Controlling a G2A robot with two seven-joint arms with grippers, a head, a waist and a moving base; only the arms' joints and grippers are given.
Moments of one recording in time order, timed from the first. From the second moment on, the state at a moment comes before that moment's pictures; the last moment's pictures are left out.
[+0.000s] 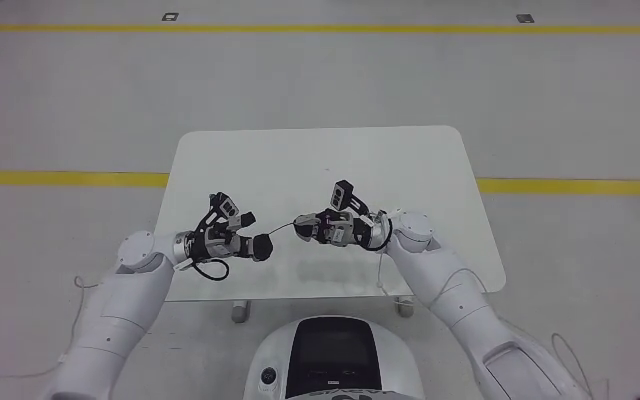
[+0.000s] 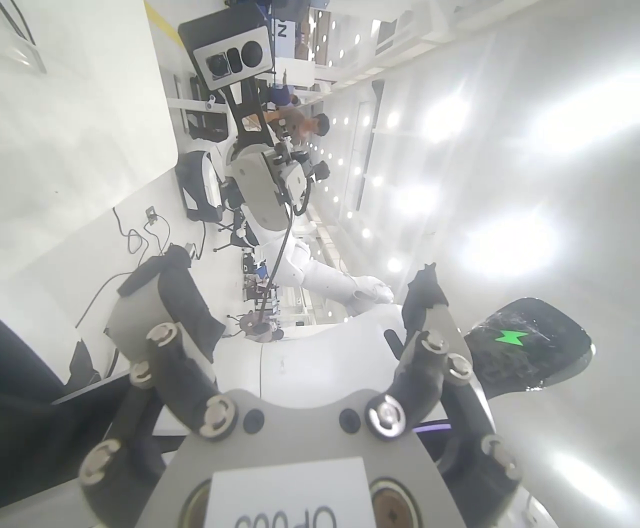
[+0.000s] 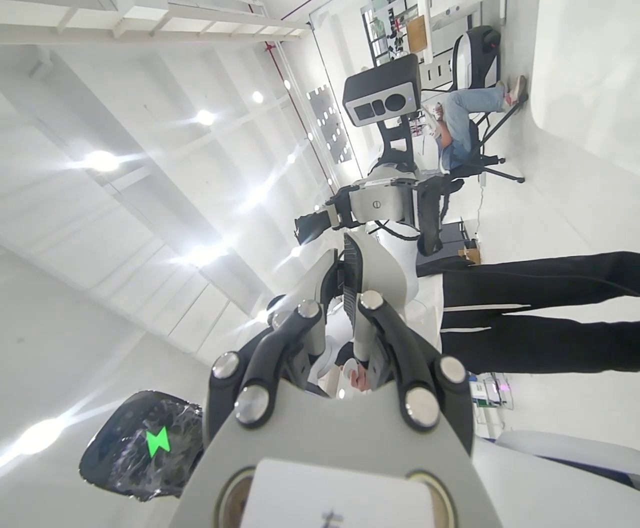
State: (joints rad) left arm 1.28 -1.01 -1.27 -1.24 -0.79 -0.18 -1.38; right arm -1.07 -1.42 1.00 -1.05 0.67 0.06 1.14
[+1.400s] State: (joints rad) left arm 1.31 -1.00 -1.24 -1.29 -0.77 -0.18 -1.27; right arm -1.15 -1.40 0.96 -1.23 0.53 0.07 0.94
